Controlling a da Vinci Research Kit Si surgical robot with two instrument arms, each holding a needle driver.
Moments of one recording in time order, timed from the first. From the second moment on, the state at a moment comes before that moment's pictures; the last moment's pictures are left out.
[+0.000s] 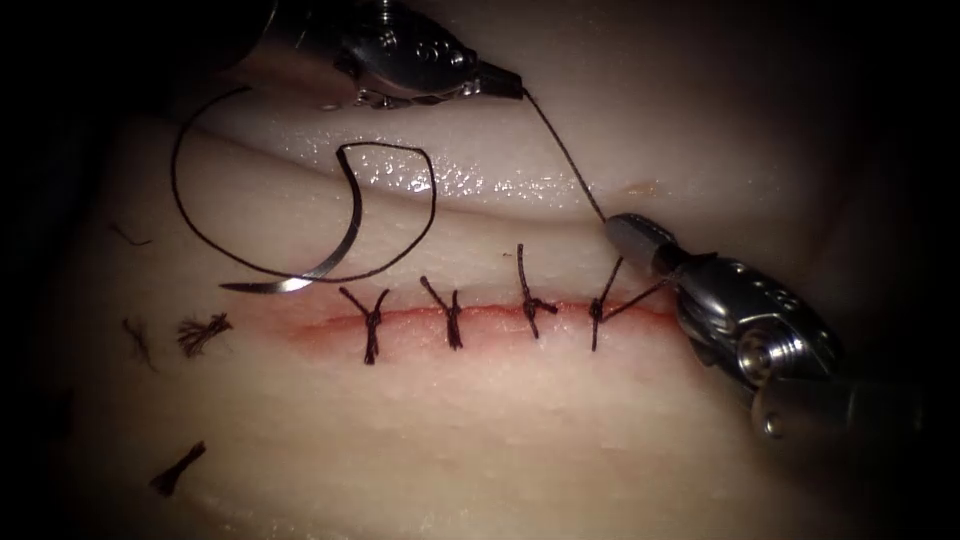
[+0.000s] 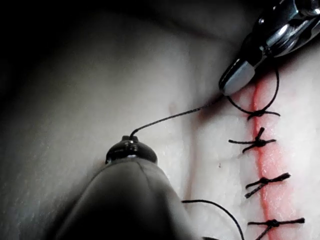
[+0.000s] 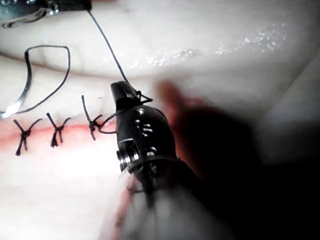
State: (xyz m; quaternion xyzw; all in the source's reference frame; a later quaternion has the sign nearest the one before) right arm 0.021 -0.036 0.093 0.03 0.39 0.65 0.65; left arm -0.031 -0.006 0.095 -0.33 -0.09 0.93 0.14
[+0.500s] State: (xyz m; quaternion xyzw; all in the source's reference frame) right arm 0.021 -0.042 0.094 0.04 0.38 0.63 0.67; left arm -0.031 0.004 0.096 -0.32 -0.02 0.92 0.22
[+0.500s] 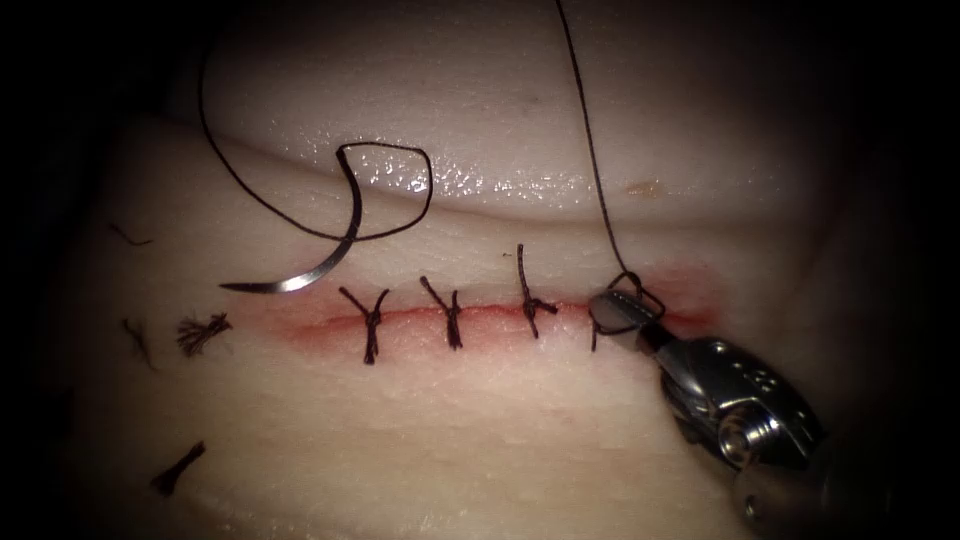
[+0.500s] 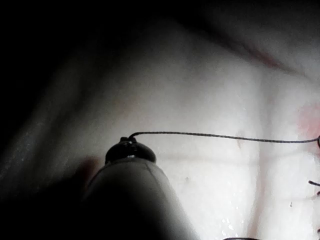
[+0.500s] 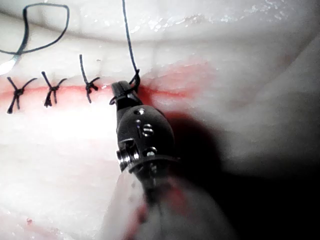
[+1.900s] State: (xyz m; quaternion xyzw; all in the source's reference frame) right arm 0.021 -0.050 0.091 0.07 0.38 0.62 0.68; left arm -0.025 0.011 0.092 -0.14 0.36 0.87 0.31
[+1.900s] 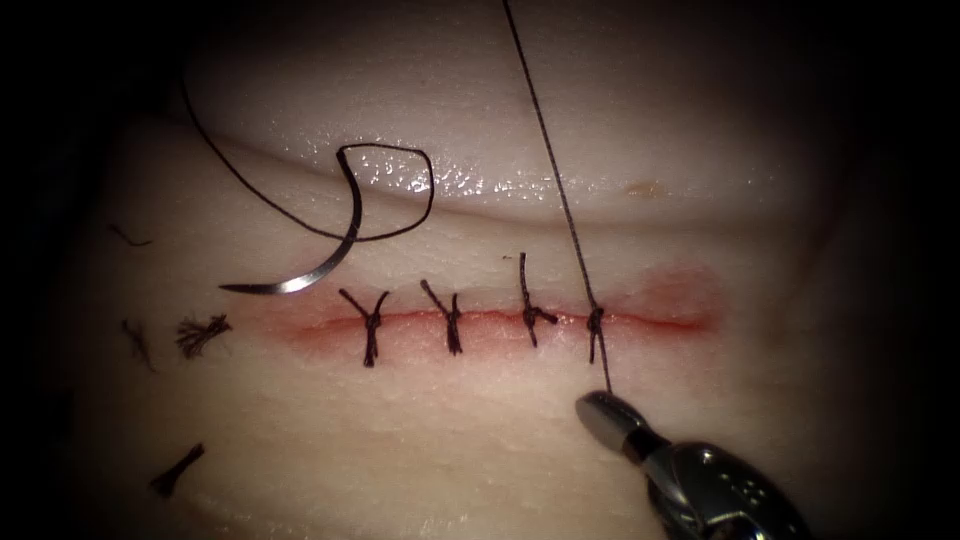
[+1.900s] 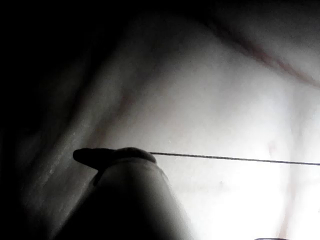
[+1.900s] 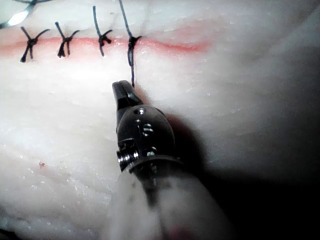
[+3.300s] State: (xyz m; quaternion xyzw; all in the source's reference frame) right arm 0.020 -0.046 0.086 0.13 0.47 0.56 0.67; left arm -0.028 0.005 0.088 -0.31 0.23 0.88 0.26
